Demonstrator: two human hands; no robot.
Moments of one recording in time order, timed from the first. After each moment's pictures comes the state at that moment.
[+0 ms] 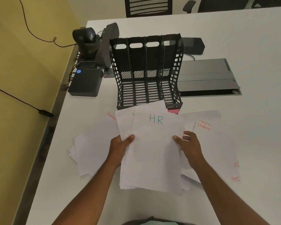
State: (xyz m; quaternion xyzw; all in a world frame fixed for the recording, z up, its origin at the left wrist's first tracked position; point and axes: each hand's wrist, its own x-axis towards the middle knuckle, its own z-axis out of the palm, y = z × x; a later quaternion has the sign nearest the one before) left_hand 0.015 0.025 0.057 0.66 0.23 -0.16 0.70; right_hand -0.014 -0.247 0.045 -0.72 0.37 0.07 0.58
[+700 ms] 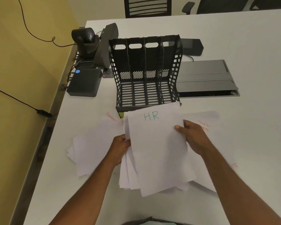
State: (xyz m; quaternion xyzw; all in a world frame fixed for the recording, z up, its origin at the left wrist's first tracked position) left_hand 0.022 0.021 0.063 0.68 0.18 -0.23 0.68; right_hand 0.020 -0.269 0.094 -0.63 0.22 0.13 0.73
